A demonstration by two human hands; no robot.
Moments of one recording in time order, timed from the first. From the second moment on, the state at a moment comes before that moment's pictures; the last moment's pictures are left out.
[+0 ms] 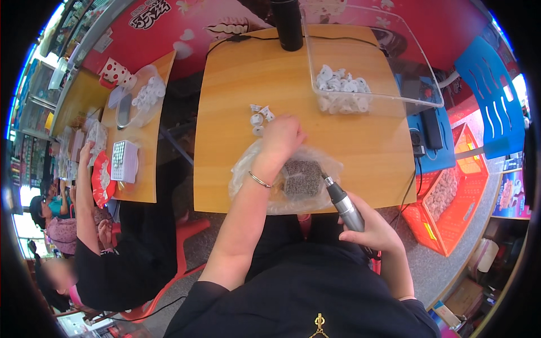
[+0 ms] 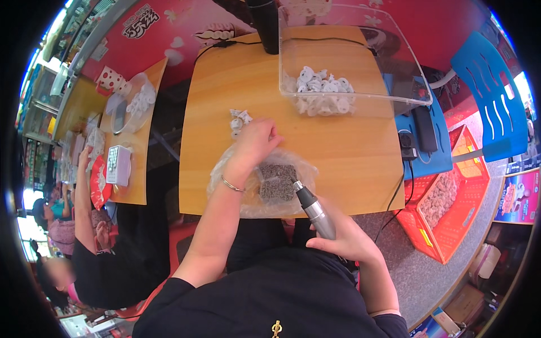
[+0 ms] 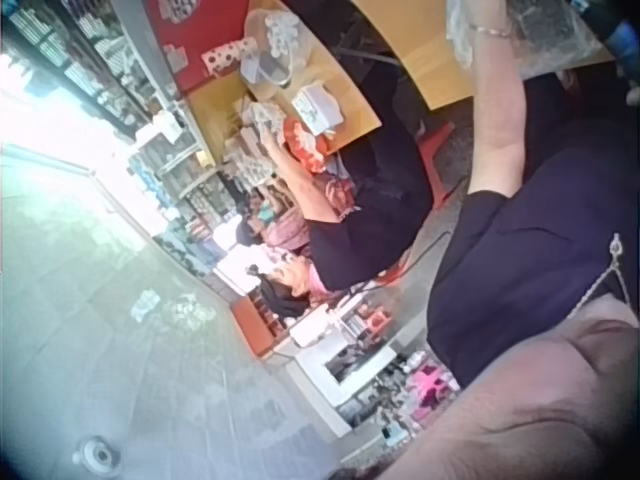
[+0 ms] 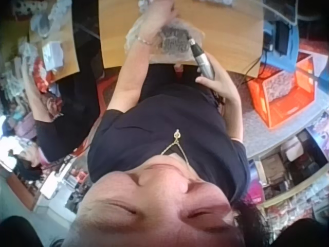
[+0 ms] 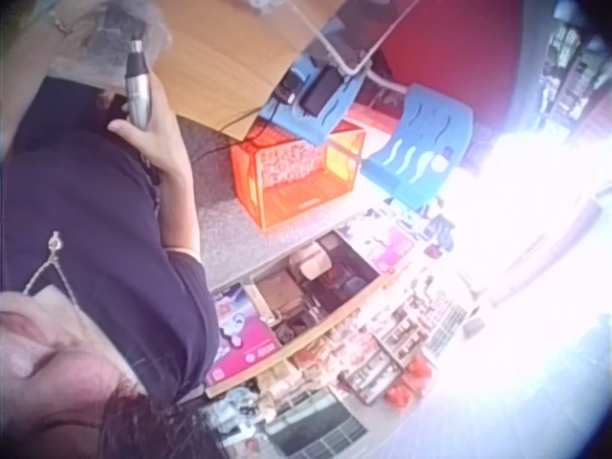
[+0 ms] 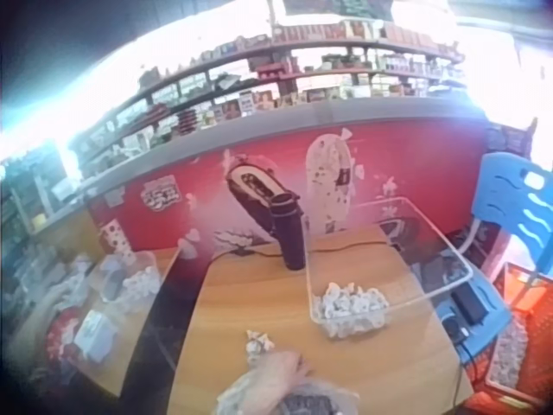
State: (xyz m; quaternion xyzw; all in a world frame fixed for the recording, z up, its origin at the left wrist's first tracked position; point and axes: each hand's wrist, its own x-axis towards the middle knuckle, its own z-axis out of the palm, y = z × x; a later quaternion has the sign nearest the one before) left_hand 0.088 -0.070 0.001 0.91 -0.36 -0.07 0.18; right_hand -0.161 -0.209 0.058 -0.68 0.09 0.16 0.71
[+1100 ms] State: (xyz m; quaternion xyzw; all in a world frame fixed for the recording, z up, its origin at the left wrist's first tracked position) left_hand -0.001 -0.013 -0.004 0.83 -0.39 -0.01 0.39; right_hand -0.161 -0.204 0.055 -0.70 0.09 0.16 0.69
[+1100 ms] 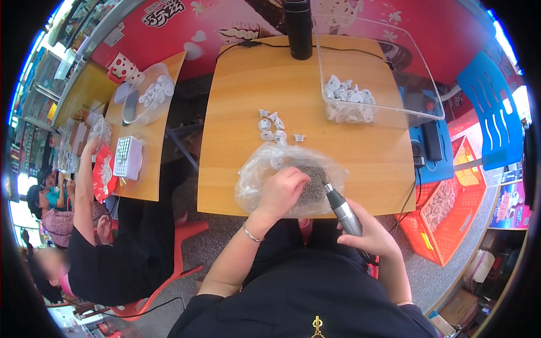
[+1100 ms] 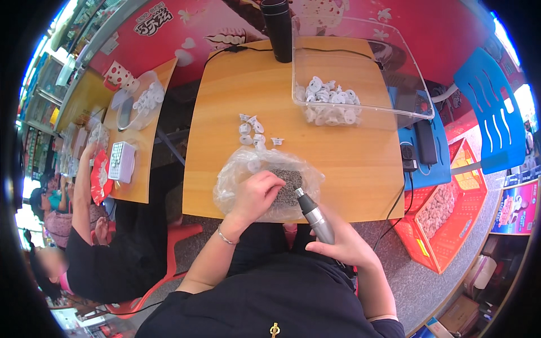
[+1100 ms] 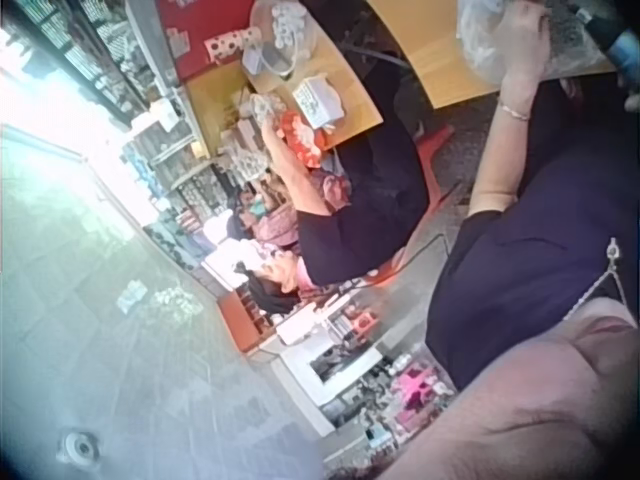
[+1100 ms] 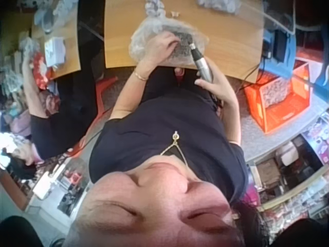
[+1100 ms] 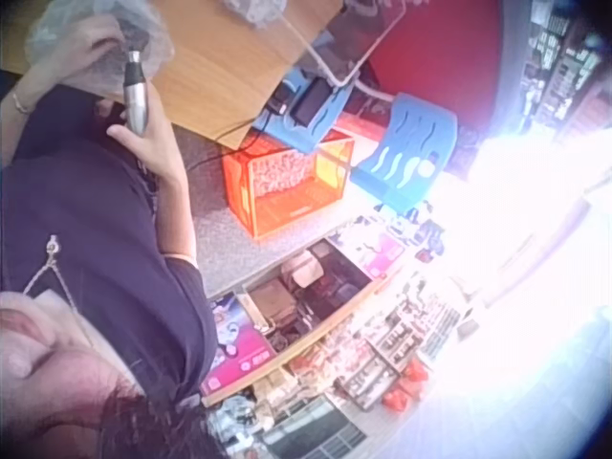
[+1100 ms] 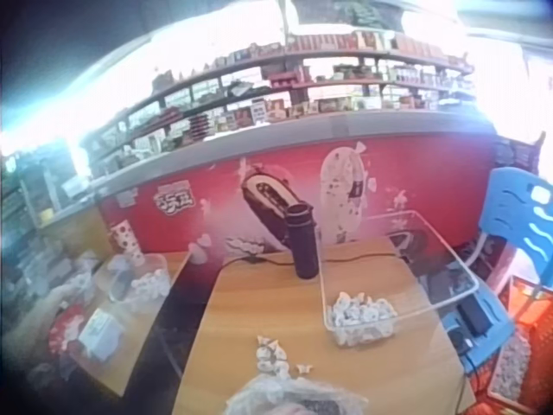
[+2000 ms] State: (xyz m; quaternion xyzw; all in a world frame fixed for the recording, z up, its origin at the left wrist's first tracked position) left_hand 0.013 -0.007 -0.016 0.42 -0.03 -0.41 0.81; right_hand -0.159 -0.196 0.059 -0.71 0.07 0.19 0.68
